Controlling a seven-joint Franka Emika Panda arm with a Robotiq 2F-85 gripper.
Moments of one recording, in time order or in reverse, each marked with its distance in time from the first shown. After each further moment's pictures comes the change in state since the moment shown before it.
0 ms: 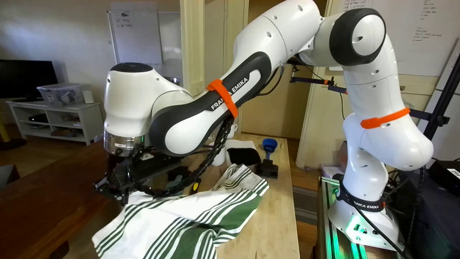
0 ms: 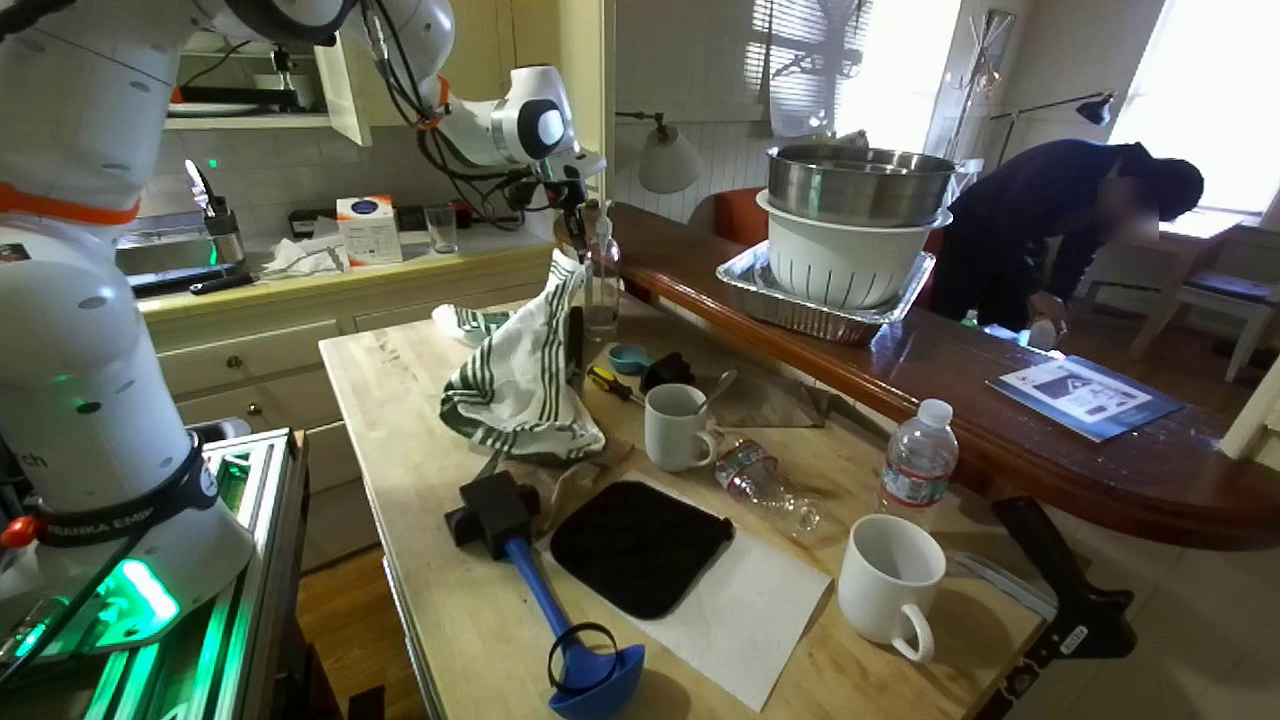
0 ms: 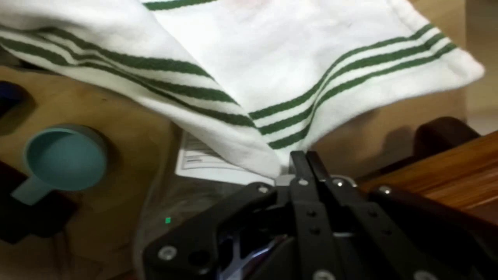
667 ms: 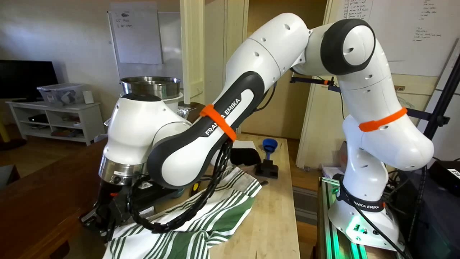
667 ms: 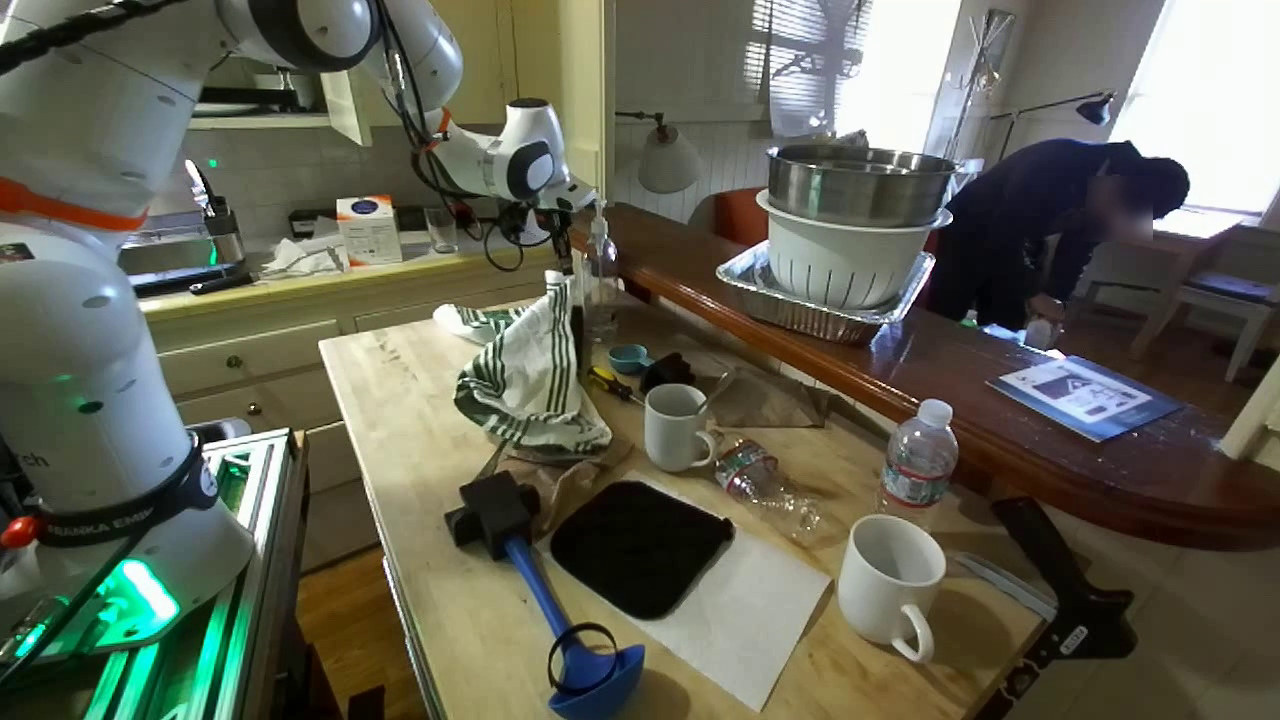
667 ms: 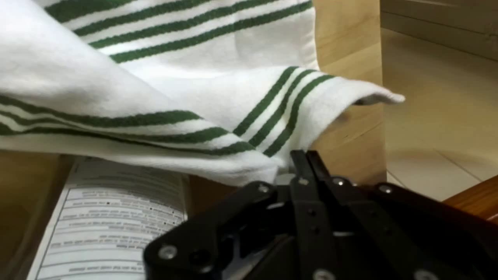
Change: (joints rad) arm 0.018 0.087 0.033 -0.035 0.176 0.230 -0.173
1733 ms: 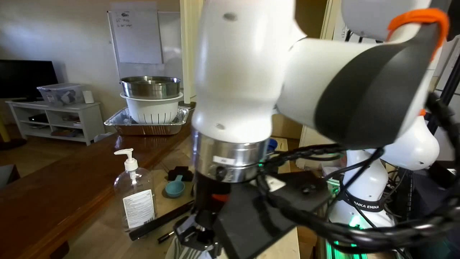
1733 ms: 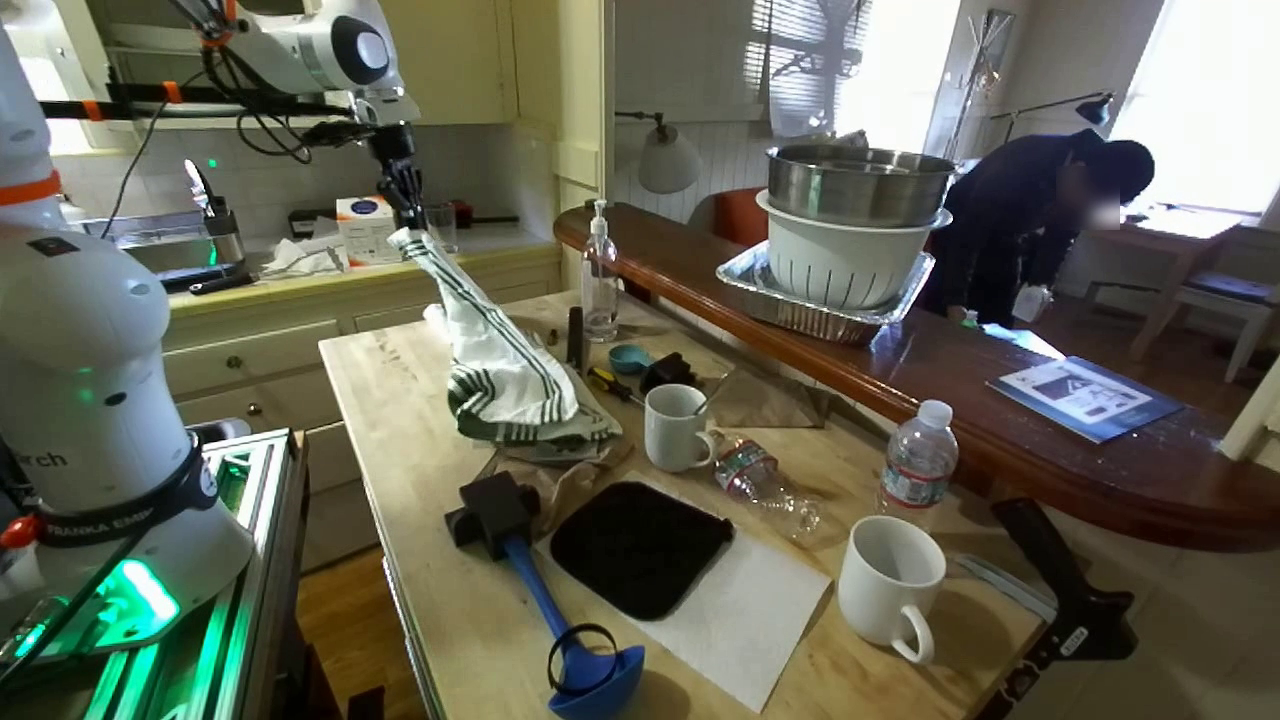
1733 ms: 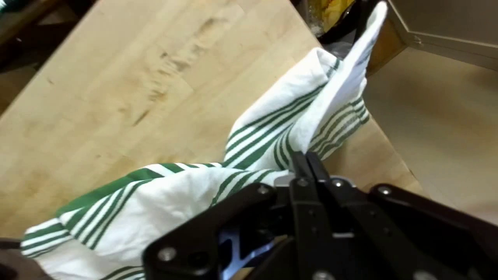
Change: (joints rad) arm 0.227 -0.580 0.121 -0.376 -0.023 -0.487 0.755
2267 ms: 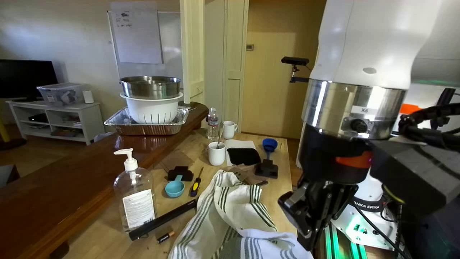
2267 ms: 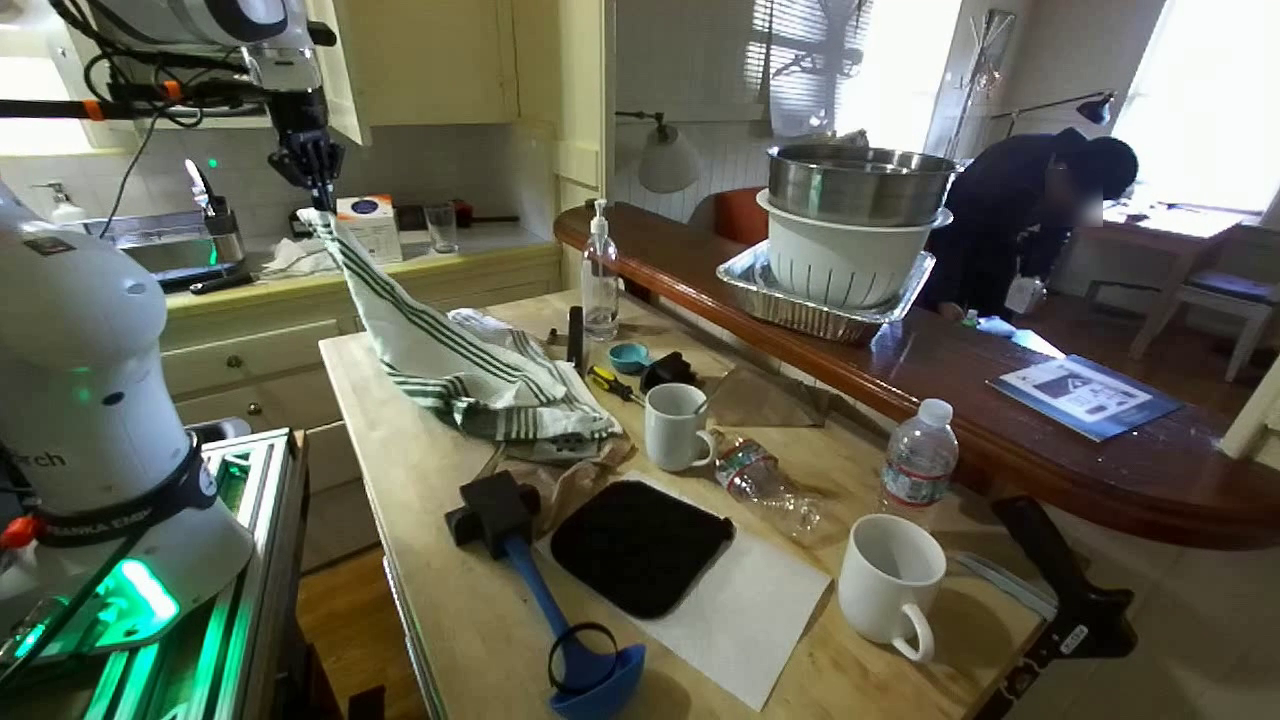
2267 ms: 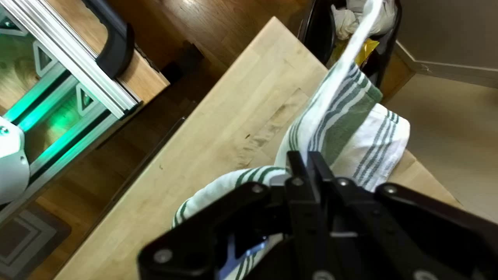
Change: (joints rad) arm -0.001 -0.379 0.107 -0.241 0.313 -0.097 0.060
